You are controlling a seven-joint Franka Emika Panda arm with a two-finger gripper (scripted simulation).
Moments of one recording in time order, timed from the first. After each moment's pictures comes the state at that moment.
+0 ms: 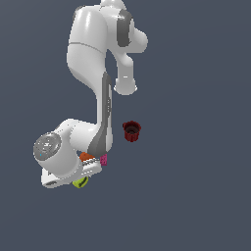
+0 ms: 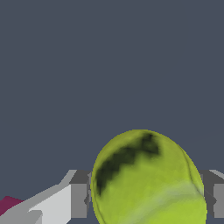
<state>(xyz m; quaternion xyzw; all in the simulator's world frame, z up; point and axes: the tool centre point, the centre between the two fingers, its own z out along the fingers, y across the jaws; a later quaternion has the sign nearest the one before) 0.142 -0.195 0.041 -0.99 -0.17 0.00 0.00</state>
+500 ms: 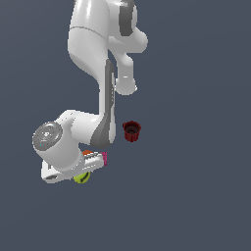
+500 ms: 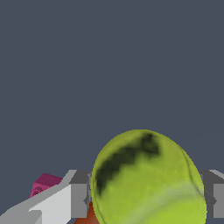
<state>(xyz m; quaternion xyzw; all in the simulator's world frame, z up) 0.133 -0.181 0.075 -0.99 -0.17 0.00 0.00</state>
